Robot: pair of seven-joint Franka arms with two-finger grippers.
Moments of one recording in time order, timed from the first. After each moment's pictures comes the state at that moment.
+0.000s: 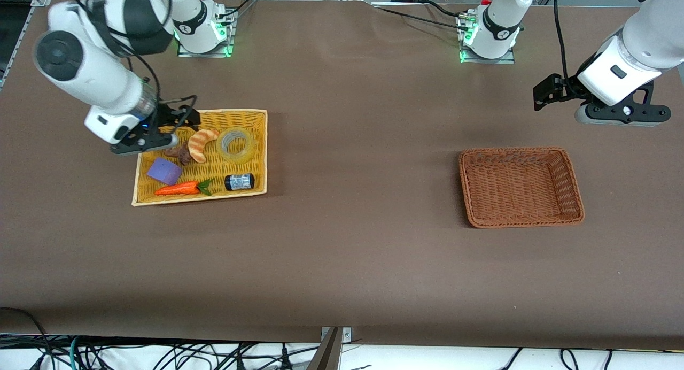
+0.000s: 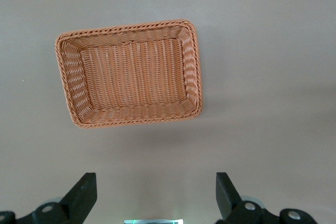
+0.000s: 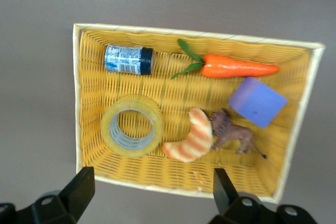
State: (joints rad) left arm 0.00 0.00 -0.15 -1.61 -0.01 1.50 -0.11; right arm 0.05 0.02 0.20 -2.06 0.02 1.97 0.06
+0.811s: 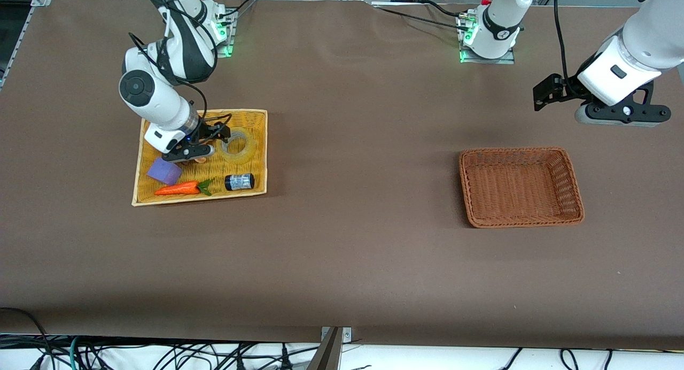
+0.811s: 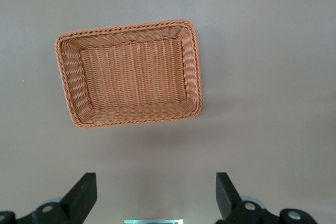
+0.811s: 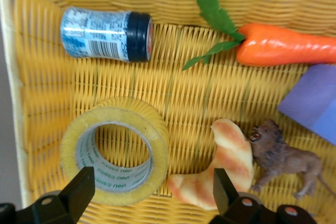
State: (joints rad) left arm 0.00 0.00 -0.15 -1.61 -0.01 1.50 -0.11; right arm 0.05 0.14 0.22 -2.36 0.02 2.41 0.07
